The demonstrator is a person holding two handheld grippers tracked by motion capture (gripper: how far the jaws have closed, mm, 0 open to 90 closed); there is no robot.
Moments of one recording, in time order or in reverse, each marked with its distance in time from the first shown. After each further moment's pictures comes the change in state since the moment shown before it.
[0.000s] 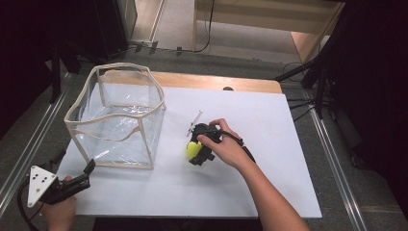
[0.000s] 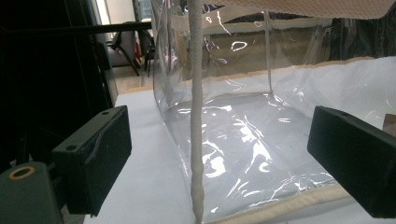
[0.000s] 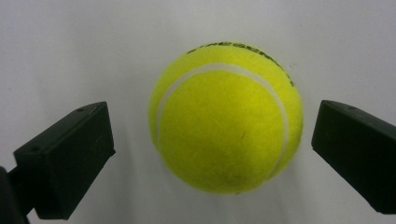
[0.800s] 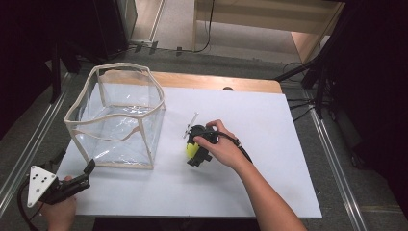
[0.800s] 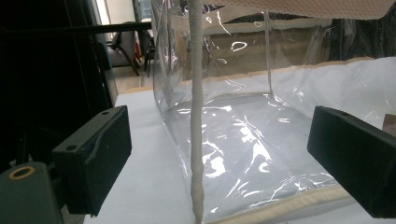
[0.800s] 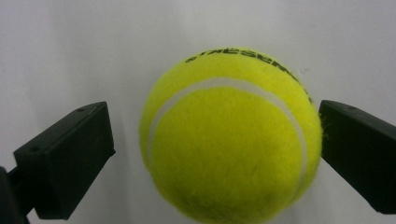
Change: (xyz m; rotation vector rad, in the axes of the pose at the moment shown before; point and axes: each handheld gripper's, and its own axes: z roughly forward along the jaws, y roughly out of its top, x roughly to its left) left arm 0.000 0.000 0.000 -0.002 -0.001 0.001; right arm 0.000 0.006 0.014 0.026 0.002 -0.006
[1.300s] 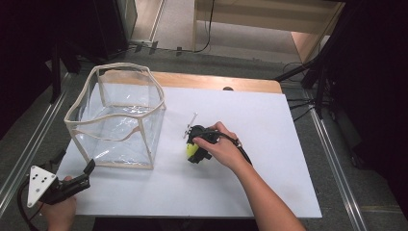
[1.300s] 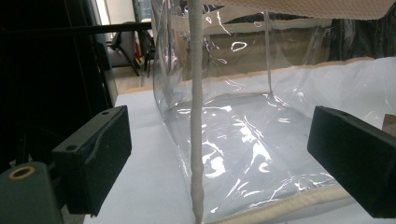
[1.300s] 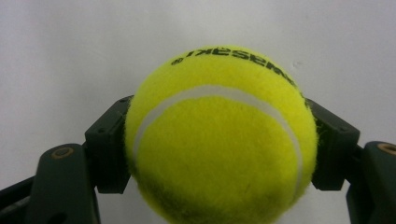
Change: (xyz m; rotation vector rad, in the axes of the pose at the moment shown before) left arm 0.000 0.000 0.000 0.000 0.000 0.000; right arm 0.000 0.001 0.003 0.027 -0.029 0.020
